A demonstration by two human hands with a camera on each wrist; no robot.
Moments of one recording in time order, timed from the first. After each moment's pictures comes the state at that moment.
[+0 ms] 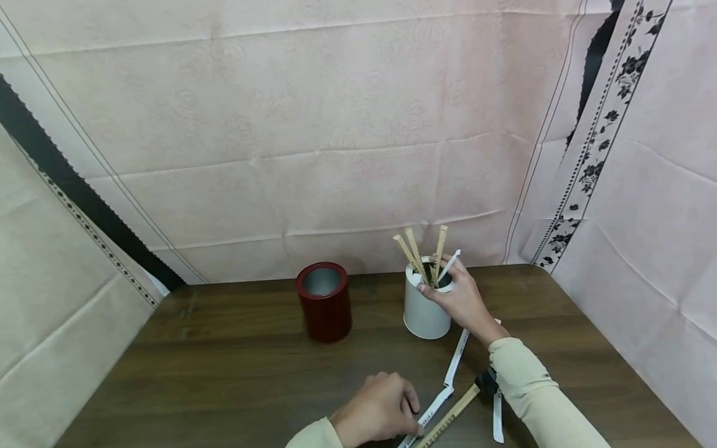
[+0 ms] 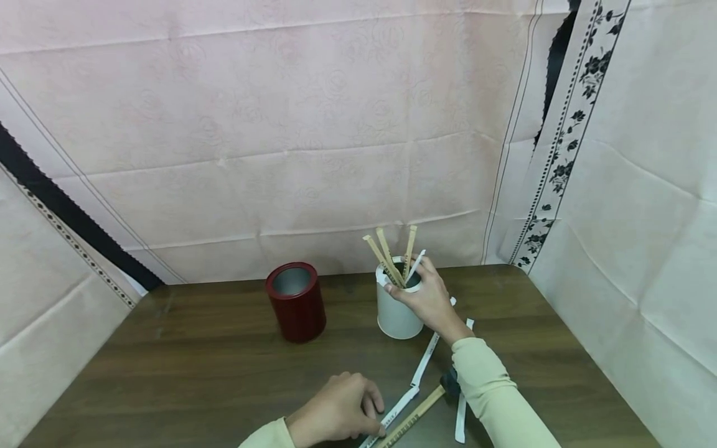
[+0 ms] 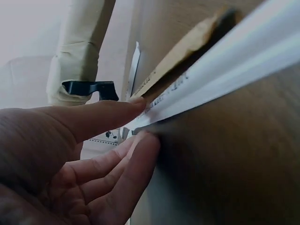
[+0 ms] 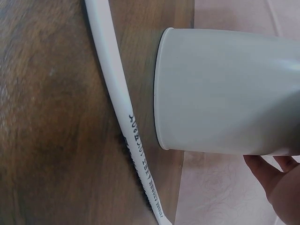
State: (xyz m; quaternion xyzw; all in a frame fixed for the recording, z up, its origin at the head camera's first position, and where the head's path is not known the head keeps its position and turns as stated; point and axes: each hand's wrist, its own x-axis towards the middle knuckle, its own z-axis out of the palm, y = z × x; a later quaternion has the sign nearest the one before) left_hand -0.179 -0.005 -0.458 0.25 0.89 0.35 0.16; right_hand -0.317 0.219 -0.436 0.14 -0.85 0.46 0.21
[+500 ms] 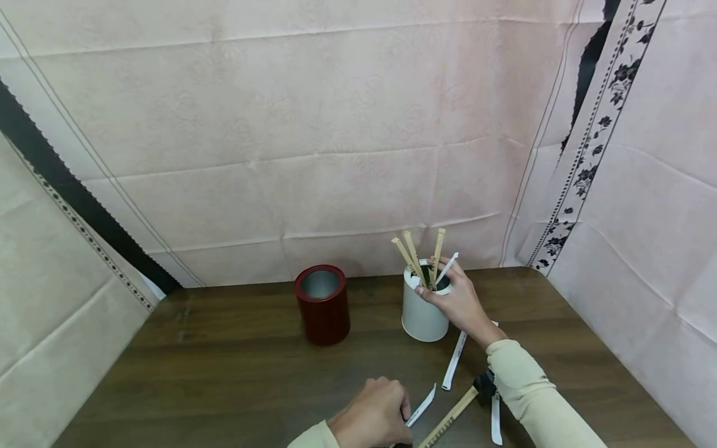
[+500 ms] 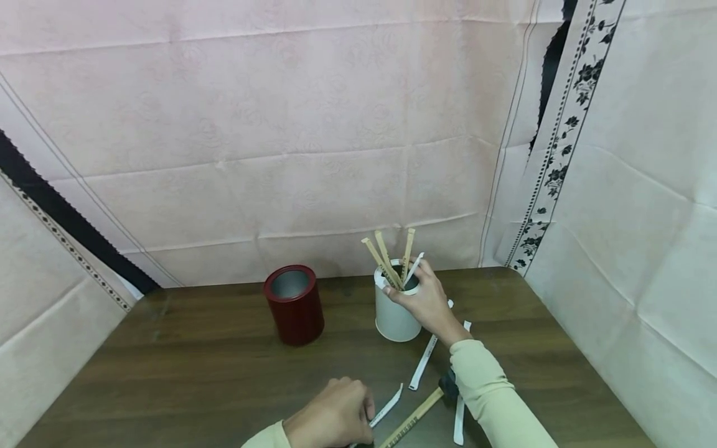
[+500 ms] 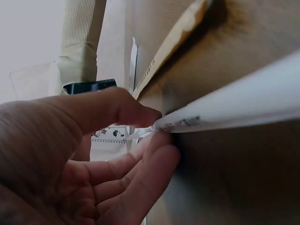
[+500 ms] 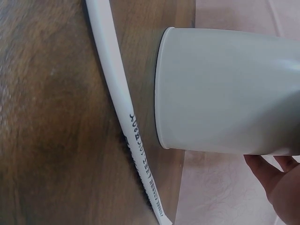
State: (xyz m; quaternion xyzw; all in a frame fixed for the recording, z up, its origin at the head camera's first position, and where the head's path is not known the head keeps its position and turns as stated) left_hand -0.176 -0.006 -0.455 0.27 0.93 0.21 0.10; right_hand -0.314 0.217 -0.435 0.15 -0.85 0.46 0.21
